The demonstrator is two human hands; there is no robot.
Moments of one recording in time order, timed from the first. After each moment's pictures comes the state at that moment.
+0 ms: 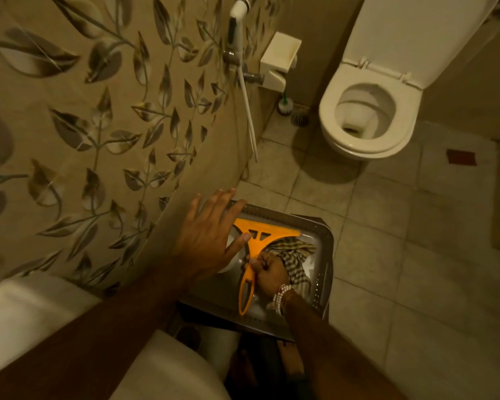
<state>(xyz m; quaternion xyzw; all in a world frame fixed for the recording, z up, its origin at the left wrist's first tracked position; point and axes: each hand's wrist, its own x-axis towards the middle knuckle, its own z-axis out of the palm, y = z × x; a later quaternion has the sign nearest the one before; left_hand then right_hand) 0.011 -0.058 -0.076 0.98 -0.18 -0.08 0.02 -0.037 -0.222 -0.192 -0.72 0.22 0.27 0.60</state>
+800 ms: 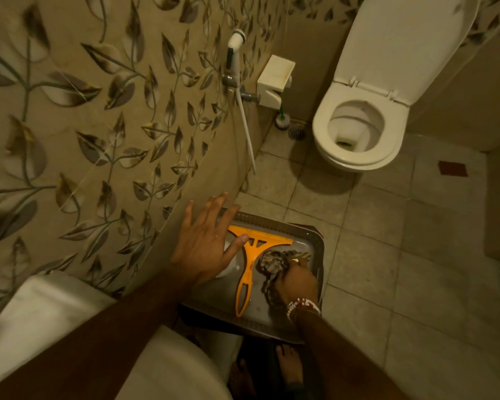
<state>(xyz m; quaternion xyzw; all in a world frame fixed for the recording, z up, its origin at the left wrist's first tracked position) 0.001 -0.068 -0.043 0.99 -0.13 -0.09 0.05 -0.046 -0.279 -0.166 -0.93 0.16 0.21 0.26</state>
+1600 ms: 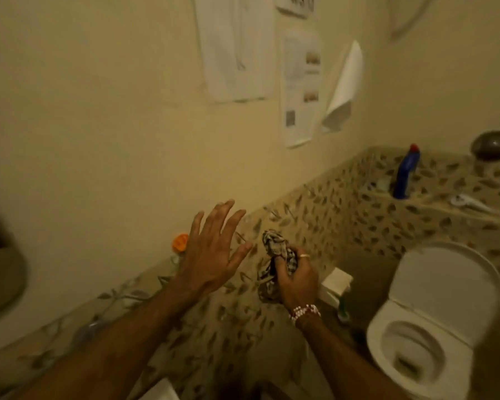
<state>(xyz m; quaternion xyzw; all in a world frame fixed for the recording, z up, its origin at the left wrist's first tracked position) 0.003 -0.019 0.372 0.95 0.00 0.31 0.01 0.090 -0.186 0.280 -0.76 -0.13 -0.16 0.62</state>
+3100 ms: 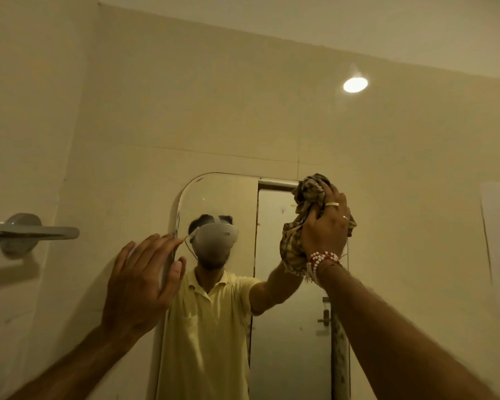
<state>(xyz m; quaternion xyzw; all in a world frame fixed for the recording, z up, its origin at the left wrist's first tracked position) -0.496 0.236 0.630 0.72 0.29 0.60 -0.20 -0.195 0.155 0.742 -0.50 -0.40 -0.36 0.68</state>
